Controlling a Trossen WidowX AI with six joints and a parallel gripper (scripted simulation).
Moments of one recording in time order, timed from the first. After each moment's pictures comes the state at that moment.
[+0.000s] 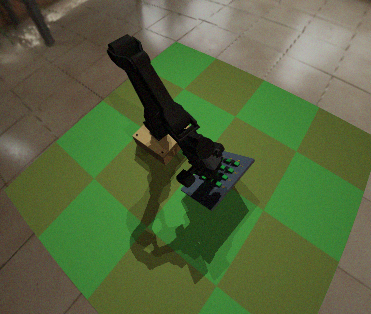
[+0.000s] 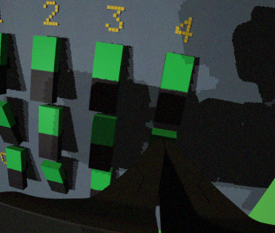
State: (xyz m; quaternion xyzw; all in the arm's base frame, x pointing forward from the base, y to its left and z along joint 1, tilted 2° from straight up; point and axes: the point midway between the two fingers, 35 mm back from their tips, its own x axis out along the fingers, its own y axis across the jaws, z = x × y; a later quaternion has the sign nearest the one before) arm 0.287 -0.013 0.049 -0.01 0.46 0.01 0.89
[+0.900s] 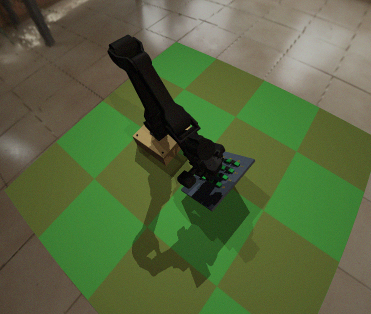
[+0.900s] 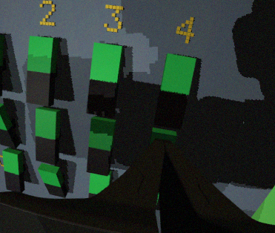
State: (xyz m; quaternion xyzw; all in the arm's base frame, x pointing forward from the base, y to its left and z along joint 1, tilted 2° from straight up) arm 0.289 -0.013 0.046 -0.01 0.46 0.01 0.89
